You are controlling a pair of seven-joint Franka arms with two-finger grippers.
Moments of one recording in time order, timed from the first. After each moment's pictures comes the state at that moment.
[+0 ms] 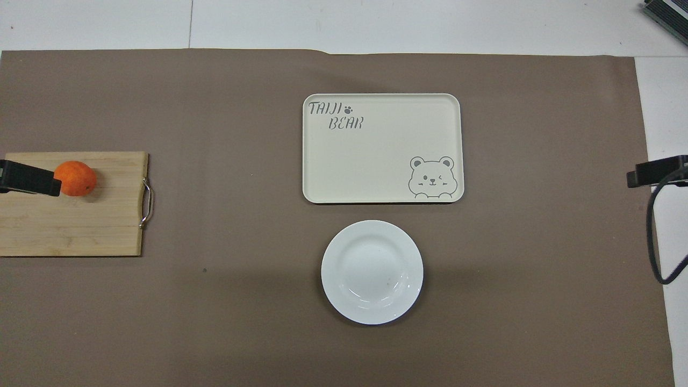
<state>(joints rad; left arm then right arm) -0.12 -0.04 0.07 -1.47 -0.01 1.44 0.08 0.03 -0.04 -0.10 -1.54 -0.01 1.54 -0.06</state>
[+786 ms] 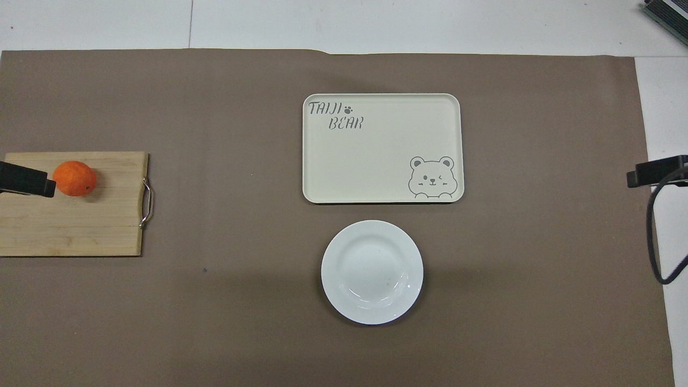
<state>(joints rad) -0.12 -0.04 0.06 -1.47 -0.01 1.44 0.08 0.03 -0.04 -0.10 -1.54 -0.01 1.54 -0.06</state>
